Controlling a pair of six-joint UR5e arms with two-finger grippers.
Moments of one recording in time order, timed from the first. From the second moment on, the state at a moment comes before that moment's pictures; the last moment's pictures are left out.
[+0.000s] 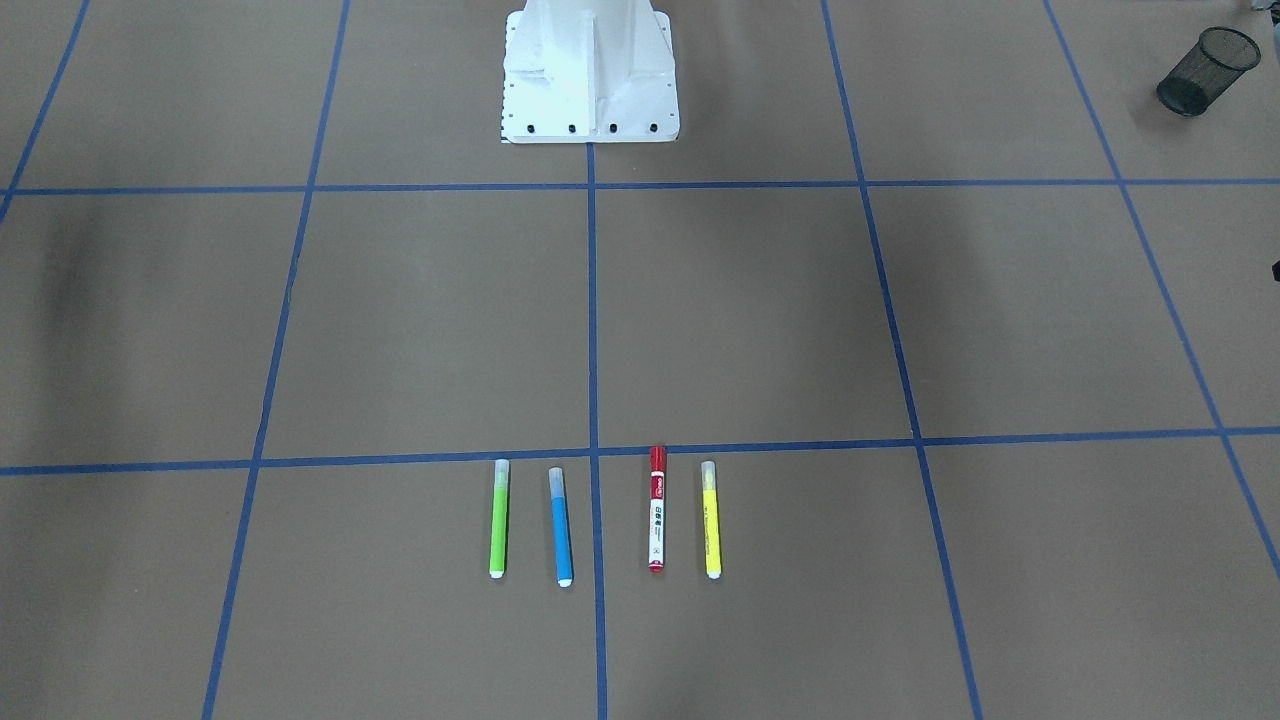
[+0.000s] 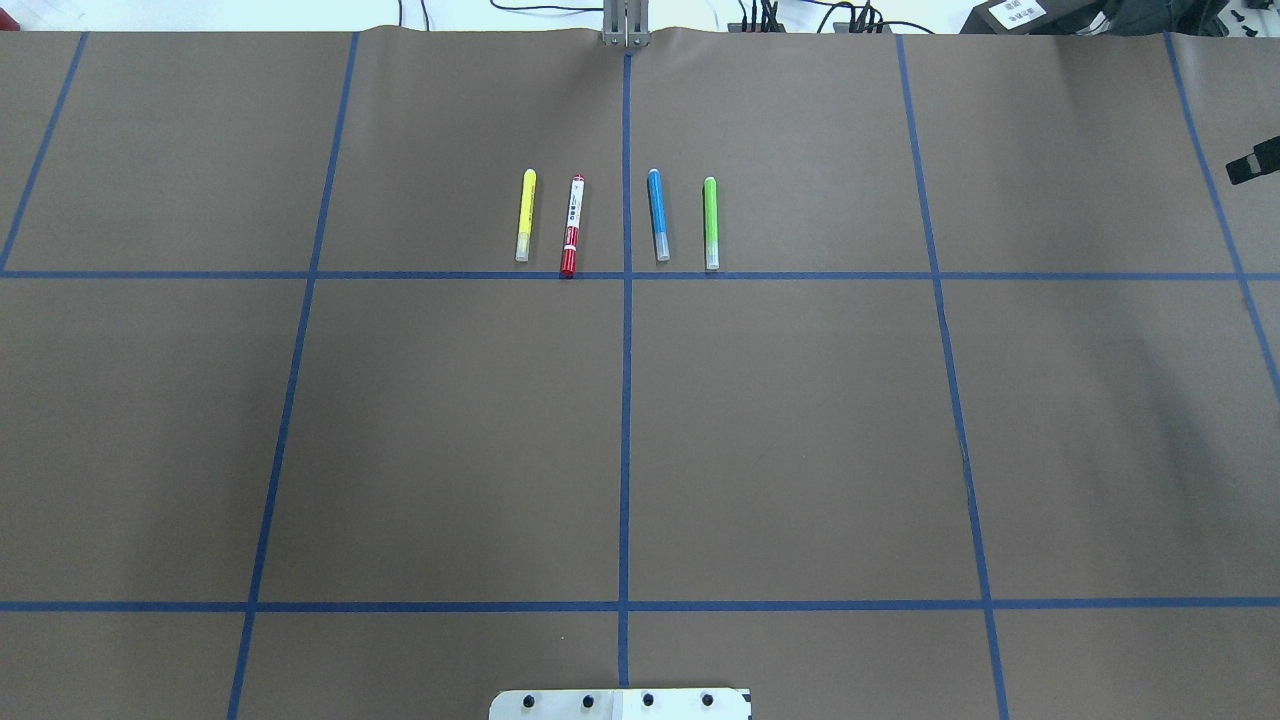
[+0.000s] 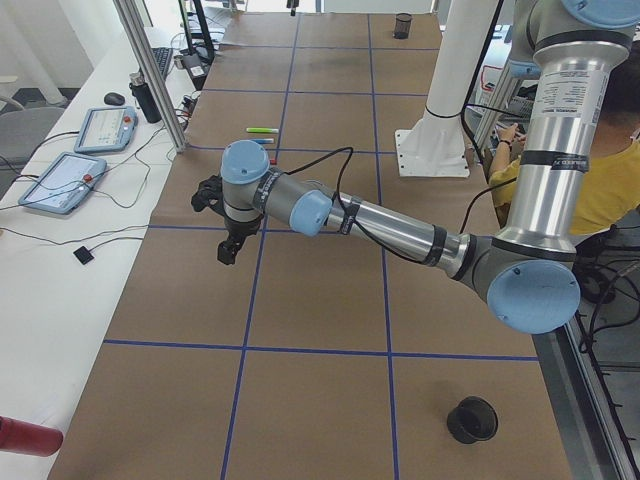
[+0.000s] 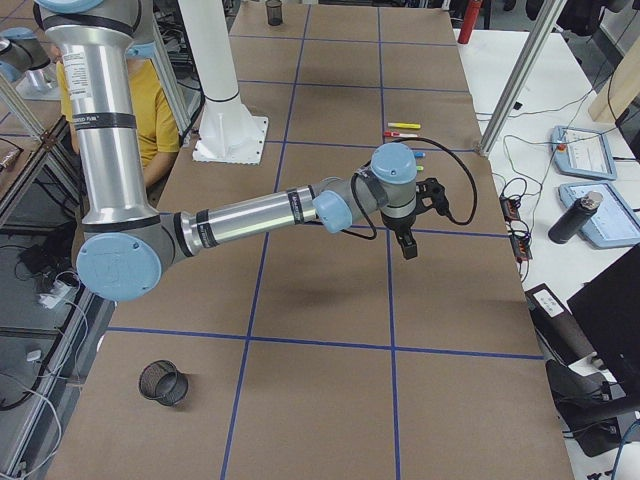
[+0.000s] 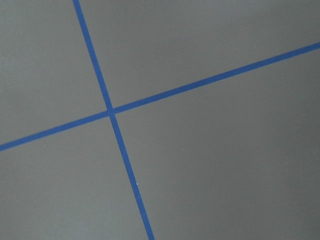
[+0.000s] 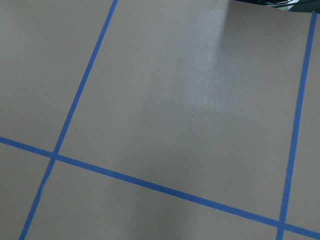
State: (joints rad) left arm -1.46 -1.71 -1.75 -1.74 -2.39 0.00; right arm 1.39 -1.45 1.74 -1.30 2.37 0.22
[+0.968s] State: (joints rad) left arm -1.07 -1.99 -1.67 -1.90 -2.31 -0.65; right arm 1.19 -1.38 1.73 -1.23 2.27 0.51
